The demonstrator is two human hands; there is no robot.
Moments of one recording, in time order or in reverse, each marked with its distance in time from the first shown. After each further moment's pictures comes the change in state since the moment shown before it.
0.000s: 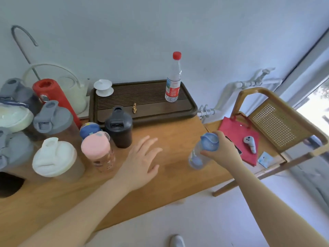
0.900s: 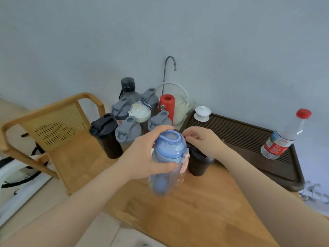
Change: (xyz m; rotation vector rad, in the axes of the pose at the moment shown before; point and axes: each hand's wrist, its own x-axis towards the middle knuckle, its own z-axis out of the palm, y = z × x) left_hand -0.070 -0.017 -0.156 -0.348 0.426 -0.570; right_hand 0.040 -0.256 0.113 0.021 -0.638 -1.001
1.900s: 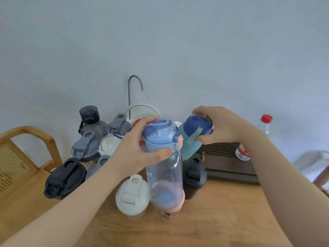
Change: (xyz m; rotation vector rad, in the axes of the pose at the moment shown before) left_hand 0.107 -0.033 -0.046 -0.452 -0.082 0.202; right_hand 0.024 -0.050 -0.099 -0.505 0.168 0.079
